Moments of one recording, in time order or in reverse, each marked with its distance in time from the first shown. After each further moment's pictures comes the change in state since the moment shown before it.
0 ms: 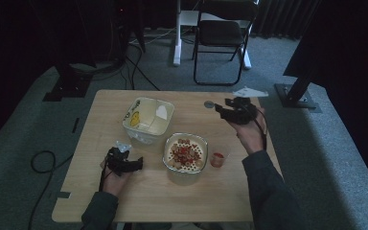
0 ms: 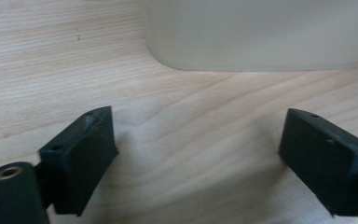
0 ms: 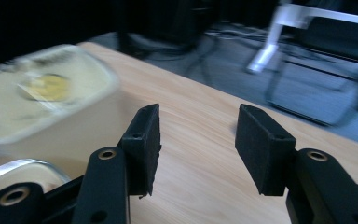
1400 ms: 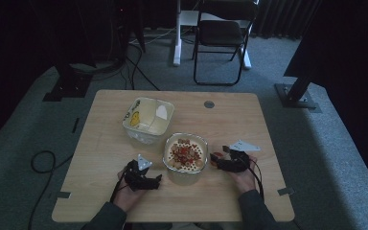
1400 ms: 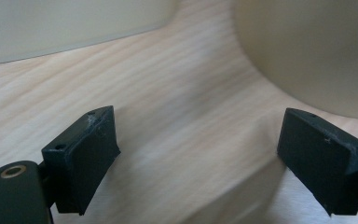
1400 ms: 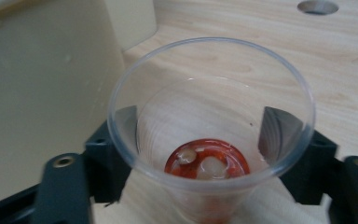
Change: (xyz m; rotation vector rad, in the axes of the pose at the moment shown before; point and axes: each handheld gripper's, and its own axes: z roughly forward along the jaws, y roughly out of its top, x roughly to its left) left arm -0.072 -0.020 -0.021 0.007 -0.197 0.206; right arm 0.016 -0.178 0.026 0.061 0.139 0.067
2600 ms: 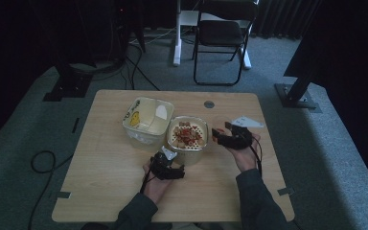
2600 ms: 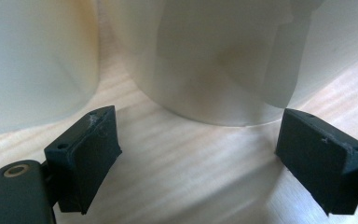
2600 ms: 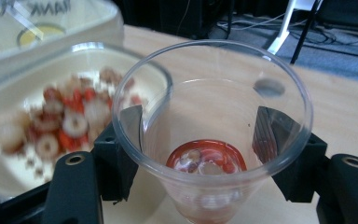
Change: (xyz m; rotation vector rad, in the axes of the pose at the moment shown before) left arm -0.048 0.055 0.052 -0.019 0.072 -0.089; right arm -0.004 0.086 -0.011 -0.079 -0.093 -0.026
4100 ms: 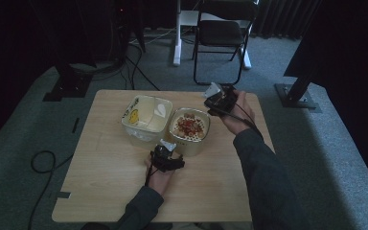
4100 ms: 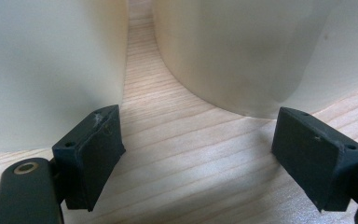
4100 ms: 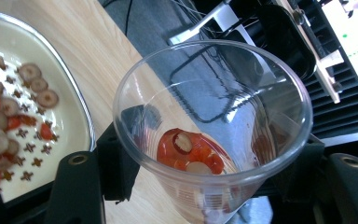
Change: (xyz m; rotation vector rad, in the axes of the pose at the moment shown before) left arm 0.008 0.017 0.018 -0.020 0.099 -0.084; right arm 0.035 0.117 0.039 0.254 -0.419 -0.681
